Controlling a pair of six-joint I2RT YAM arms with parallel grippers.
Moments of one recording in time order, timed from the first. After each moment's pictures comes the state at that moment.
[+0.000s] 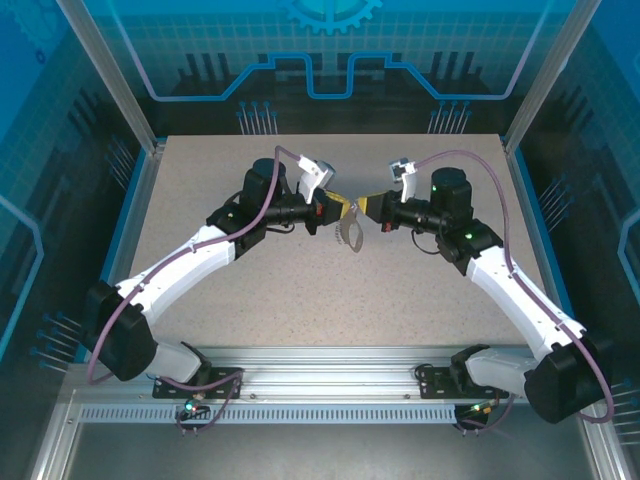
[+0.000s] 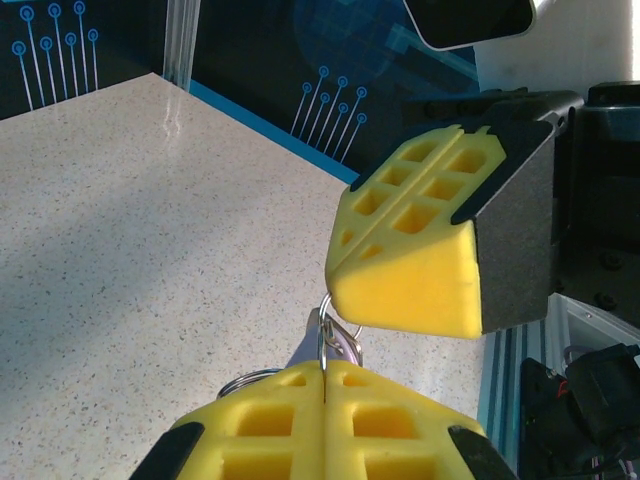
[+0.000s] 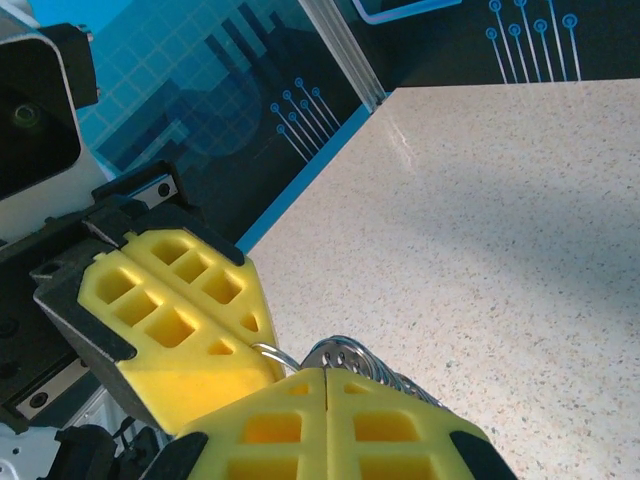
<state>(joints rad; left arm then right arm) -0.56 1.43 1.18 -0.08 0.59 -0.16 0.36 1.17 0.99 -0.14 -0.62 0.39</state>
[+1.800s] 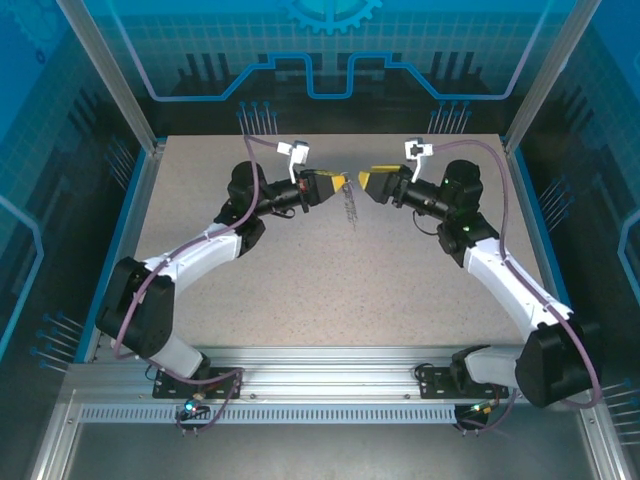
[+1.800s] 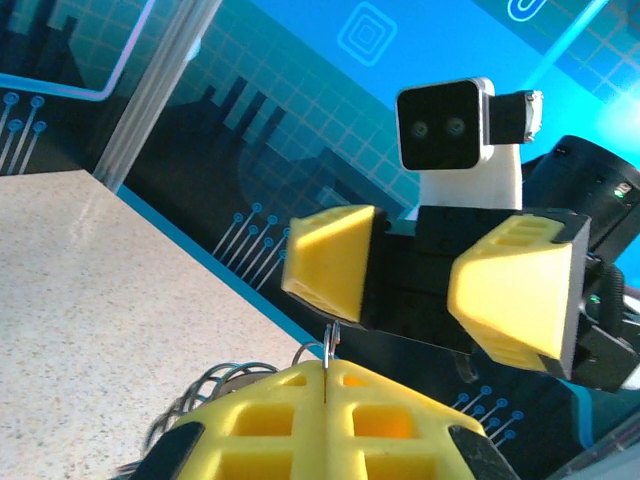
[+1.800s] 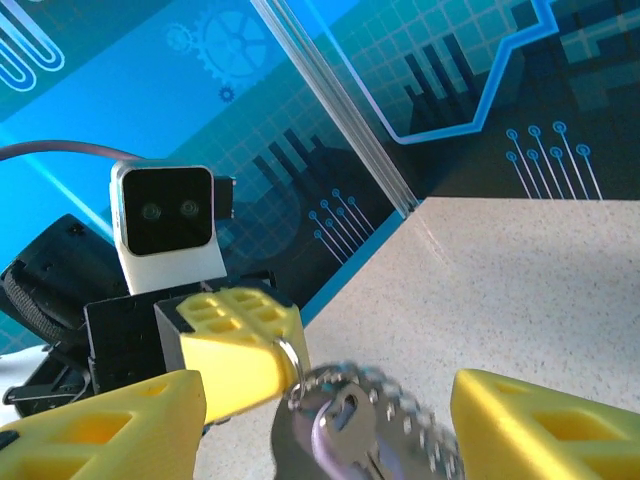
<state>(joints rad) -0.43 1.56 1.04 0.66 0.78 -0.72 0.28 1.27 0.96 0.29 -0.70 0.59</state>
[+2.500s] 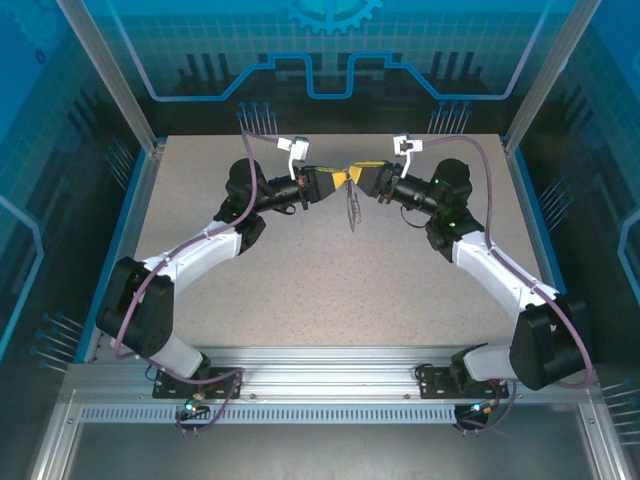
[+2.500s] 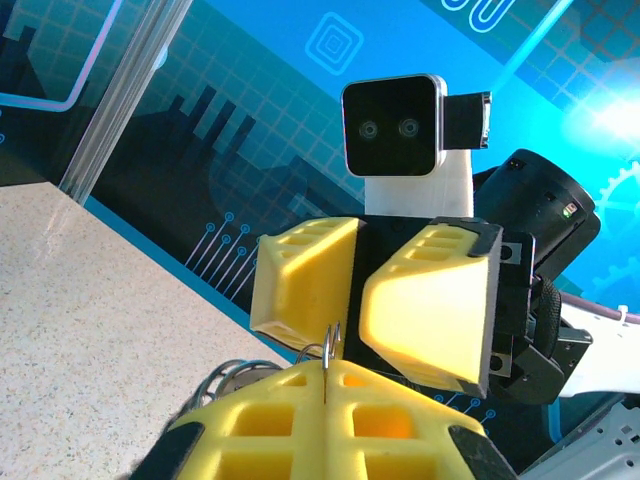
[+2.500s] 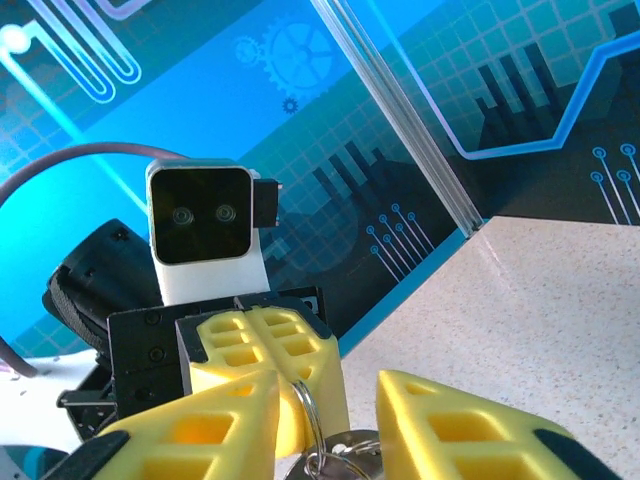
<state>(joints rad) -0.43 1.56 1.06 0.69 0.81 -0.75 0.33 1.35 0.97 0.49 -0.75 0.69</state>
